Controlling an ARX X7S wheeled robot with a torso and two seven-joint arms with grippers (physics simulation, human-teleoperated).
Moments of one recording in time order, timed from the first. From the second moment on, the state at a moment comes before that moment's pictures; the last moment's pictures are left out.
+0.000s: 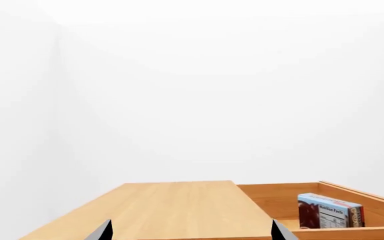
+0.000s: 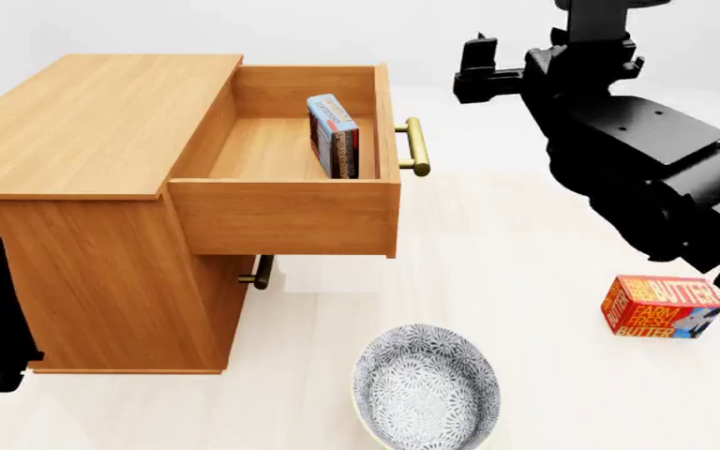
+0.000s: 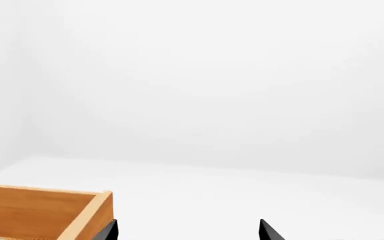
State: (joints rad) left arm -0.97 -1.57 1.76 0.39 -0.67 1.04 -0.96; right arm 1.59 0.54 -1.47 0.53 1.44 0.00 0.42
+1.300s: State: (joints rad) left arm -1.16 -1.19 1.66 0.58 -0.77 0.56 -0.93; right arm 1.31 1.32 -1.55 -0.39 1.11 -0.23 0.90
